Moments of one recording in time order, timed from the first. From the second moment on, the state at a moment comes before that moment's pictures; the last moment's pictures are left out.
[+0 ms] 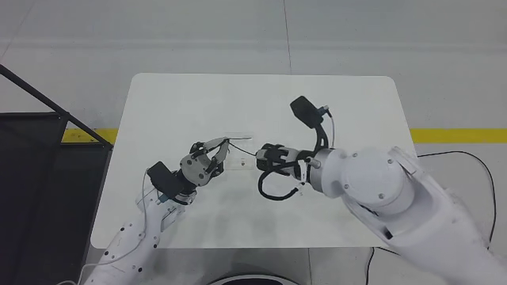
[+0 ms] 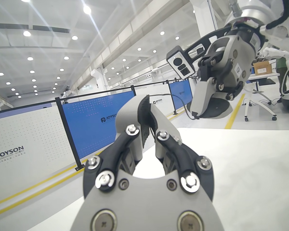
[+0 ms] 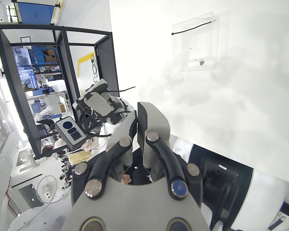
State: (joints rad) left arm 1.30 -1.18 -1.21 -1.54 1.59 -0.32 1.00; right arm -0.68 -0.99 0.81 -2.12 0.22 1.01 0.59
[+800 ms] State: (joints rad) left arm 1.30 -1.18 -1.23 -1.55 1.59 -0.31 1.02; right arm -0.69 -1.00 0.87 -2.13 0.26 1.00 0.59
